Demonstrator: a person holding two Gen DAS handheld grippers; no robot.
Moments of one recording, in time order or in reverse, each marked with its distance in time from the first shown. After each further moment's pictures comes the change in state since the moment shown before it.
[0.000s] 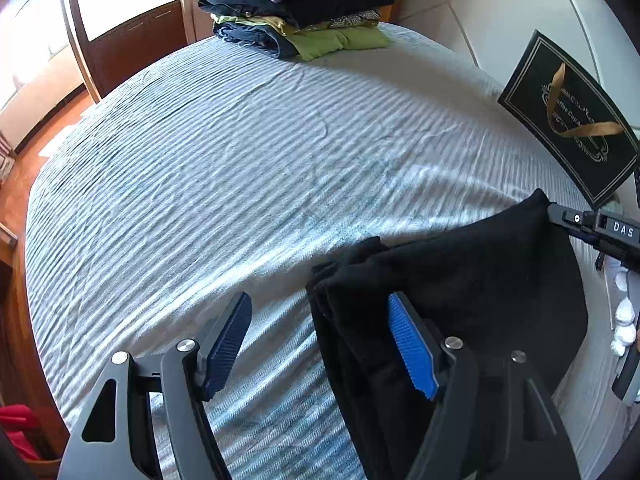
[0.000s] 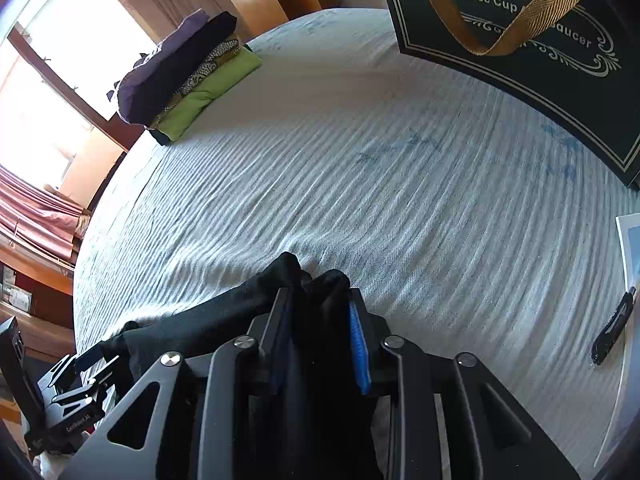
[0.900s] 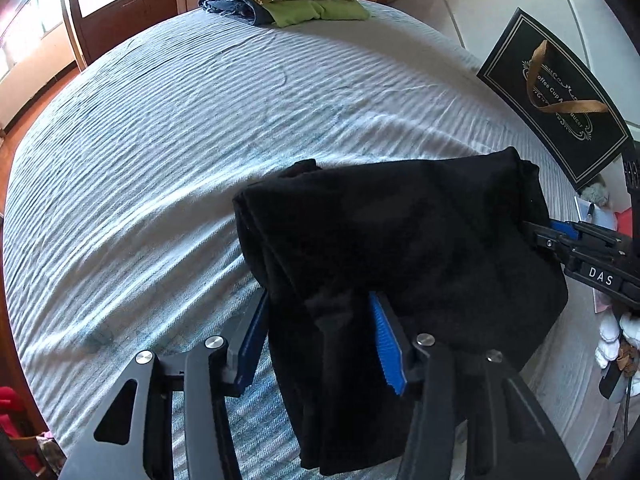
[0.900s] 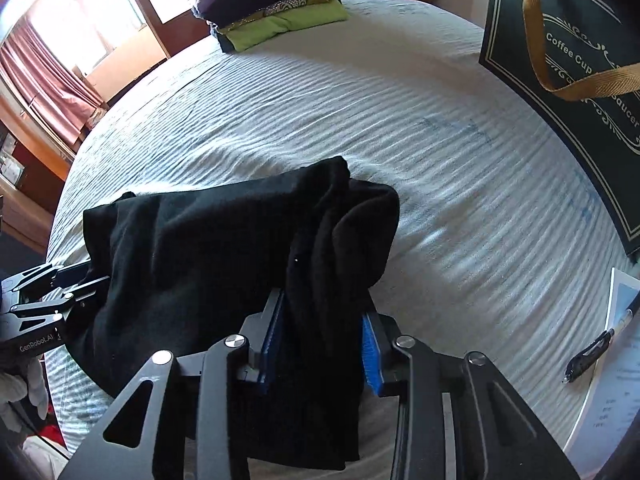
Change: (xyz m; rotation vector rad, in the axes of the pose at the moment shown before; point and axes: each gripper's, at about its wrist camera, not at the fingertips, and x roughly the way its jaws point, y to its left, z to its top) left arm 0.010 -0.039 -0.034 0.005 0.075 -0.035; right arm 0.011 0.030 -0.039 -0.379 0.122 -0.051
